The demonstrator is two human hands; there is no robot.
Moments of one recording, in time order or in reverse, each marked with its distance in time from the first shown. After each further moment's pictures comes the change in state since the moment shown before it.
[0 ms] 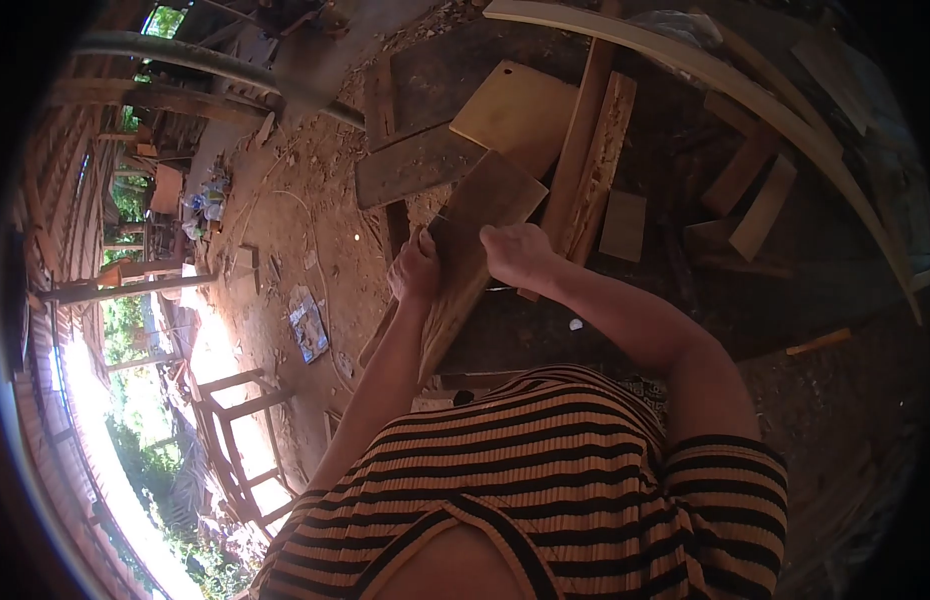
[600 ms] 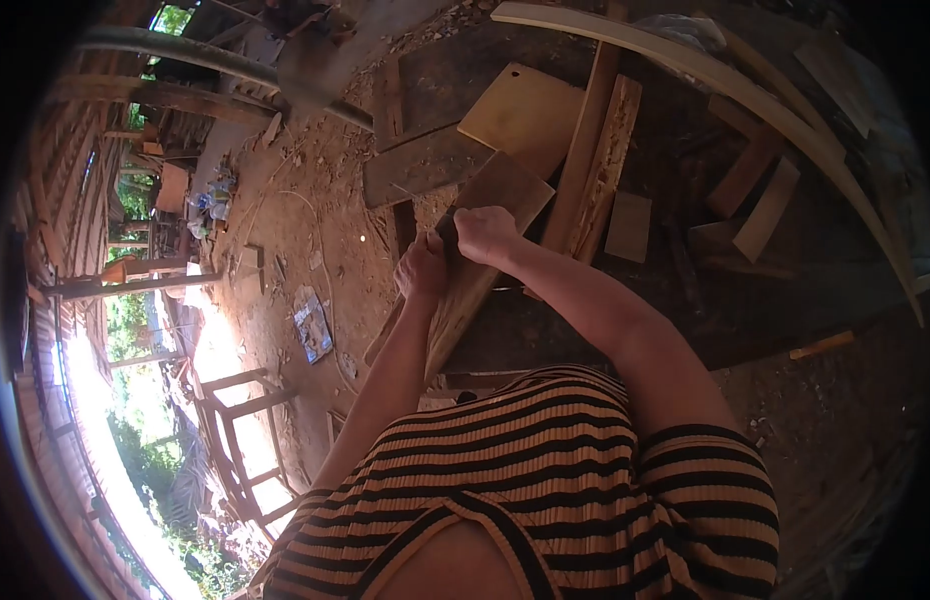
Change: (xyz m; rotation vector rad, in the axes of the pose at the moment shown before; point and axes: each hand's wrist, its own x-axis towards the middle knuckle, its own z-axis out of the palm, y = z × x) left_hand 0.002 0.000 0.000 0.062 -0.008 -0.032; right_hand 0.054 -0.008 0.040 0.013 0.178 -0.106
